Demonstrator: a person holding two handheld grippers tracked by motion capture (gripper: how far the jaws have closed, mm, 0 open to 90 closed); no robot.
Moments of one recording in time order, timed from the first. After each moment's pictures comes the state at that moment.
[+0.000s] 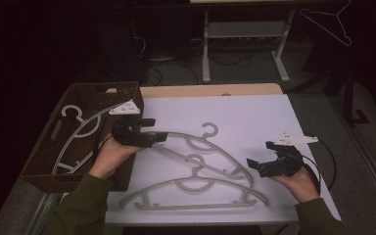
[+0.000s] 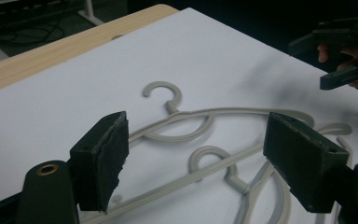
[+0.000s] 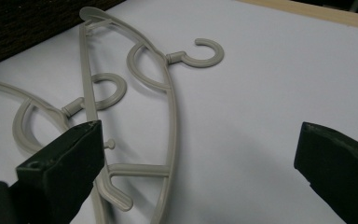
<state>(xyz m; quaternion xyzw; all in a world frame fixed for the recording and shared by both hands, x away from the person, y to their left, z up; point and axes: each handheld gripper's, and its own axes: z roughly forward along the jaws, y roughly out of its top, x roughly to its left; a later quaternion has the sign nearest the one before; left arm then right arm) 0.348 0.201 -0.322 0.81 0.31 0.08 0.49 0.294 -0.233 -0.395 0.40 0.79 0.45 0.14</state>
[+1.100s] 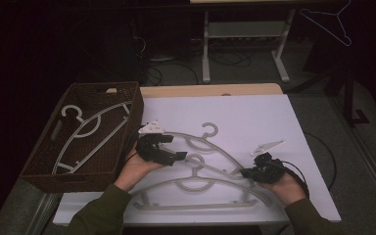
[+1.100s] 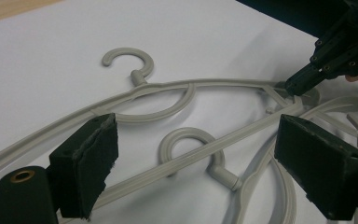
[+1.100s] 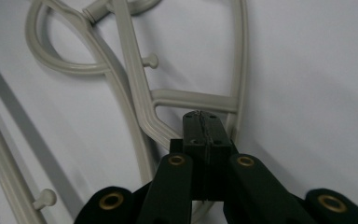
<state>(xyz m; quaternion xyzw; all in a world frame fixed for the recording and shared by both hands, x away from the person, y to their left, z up) 0.343 0.162 -0.382 0.83 0.30 0.05 0.47 0.295 -0.197 -0.425 0.39 0.86 0.32 0.03</state>
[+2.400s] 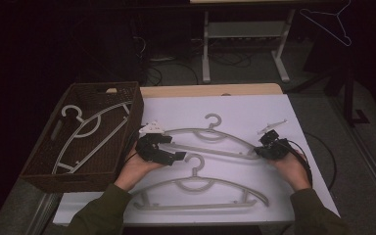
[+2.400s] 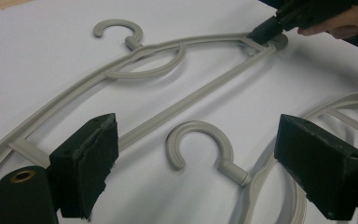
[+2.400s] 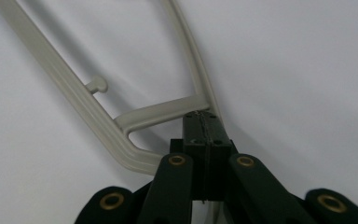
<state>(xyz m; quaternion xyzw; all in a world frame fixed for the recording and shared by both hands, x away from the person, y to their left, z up) 0.346 0.163 -0.387 0.83 0.31 0.05 0.46 0.362 -0.228 -0.425 0.45 0.85 0.25 0.13</state>
